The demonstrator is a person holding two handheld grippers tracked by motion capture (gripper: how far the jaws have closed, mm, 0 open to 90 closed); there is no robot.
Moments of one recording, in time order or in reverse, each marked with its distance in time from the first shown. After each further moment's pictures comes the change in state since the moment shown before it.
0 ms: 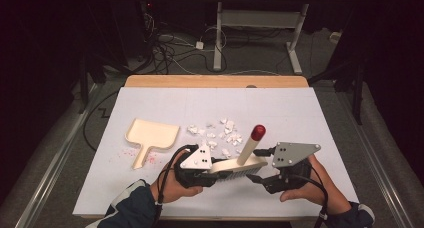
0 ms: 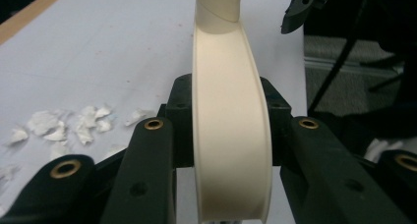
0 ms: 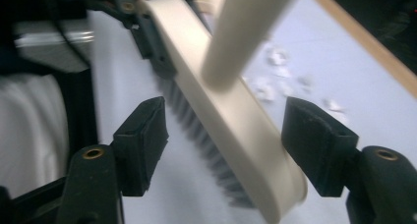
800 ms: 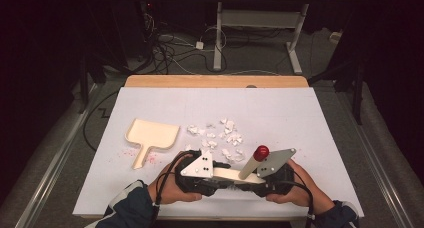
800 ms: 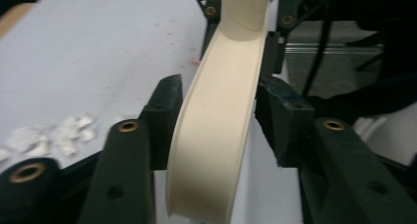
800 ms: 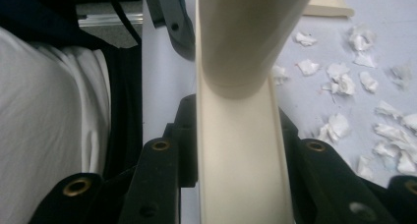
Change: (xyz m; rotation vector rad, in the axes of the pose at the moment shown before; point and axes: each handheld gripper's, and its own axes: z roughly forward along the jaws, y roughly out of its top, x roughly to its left) left arm -0.004 0.001 -0.004 0.005 0.051 0.059; right arm 0.005 -0.013 0.038 0.053 0.191 -0.017
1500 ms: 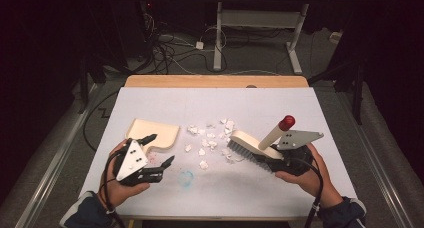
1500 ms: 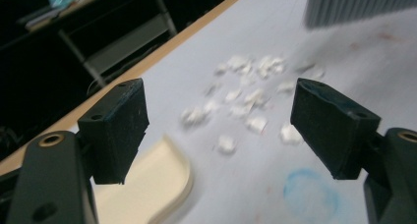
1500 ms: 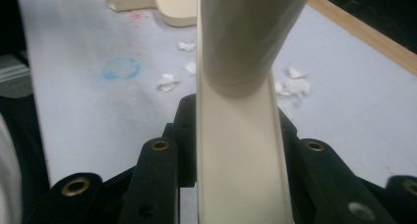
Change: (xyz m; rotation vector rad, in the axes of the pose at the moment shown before) left arm 0.009 -0.100 -0.103 -0.025 0.598 -0.183; right arm -0.034 -0.013 -0.036 -0.071 -0.312 0.228
